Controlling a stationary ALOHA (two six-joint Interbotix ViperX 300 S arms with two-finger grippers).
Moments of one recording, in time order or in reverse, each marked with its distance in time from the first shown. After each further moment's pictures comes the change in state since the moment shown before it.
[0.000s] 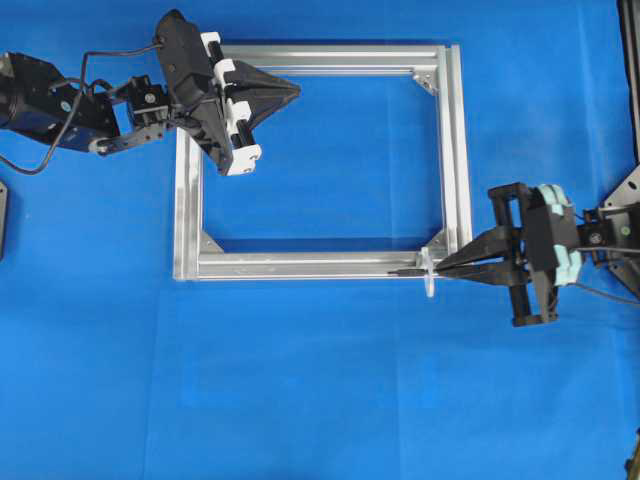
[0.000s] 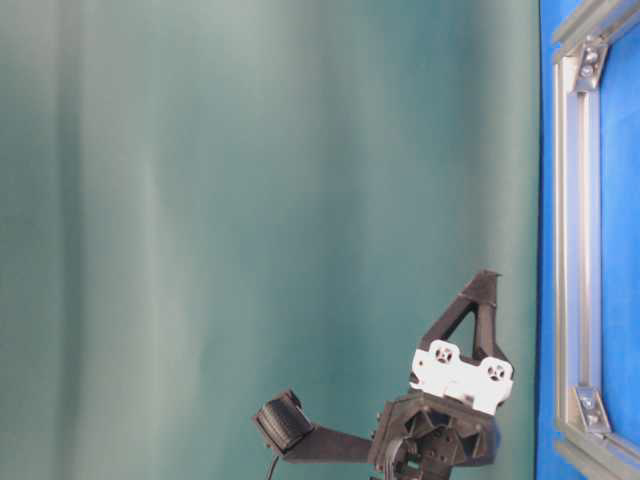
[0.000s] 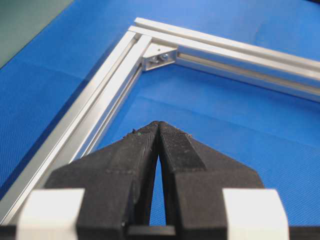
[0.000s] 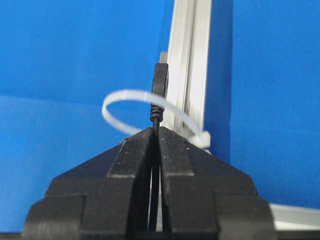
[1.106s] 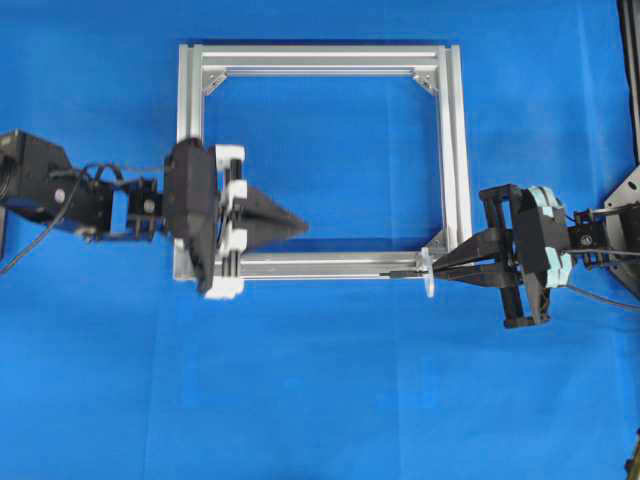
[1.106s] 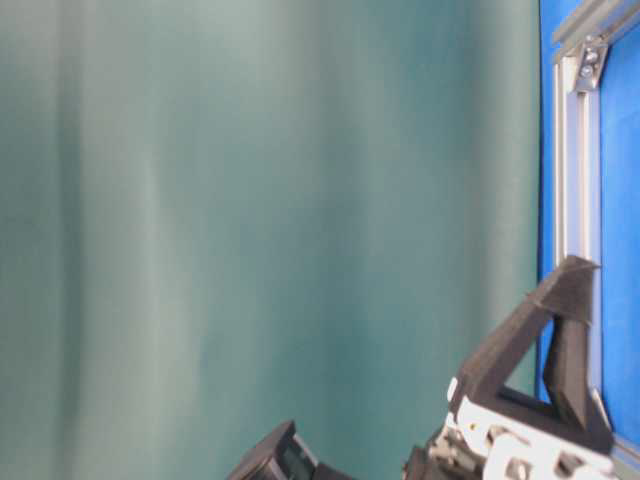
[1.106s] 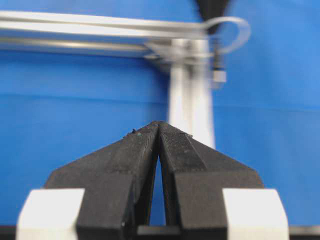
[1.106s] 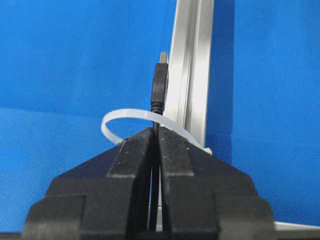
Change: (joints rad) left arm -0.365 -0.014 0.031 0.000 0.003 -0.017; right arm 0.000 0.020 -0.020 0.000 -0.002 -0.002
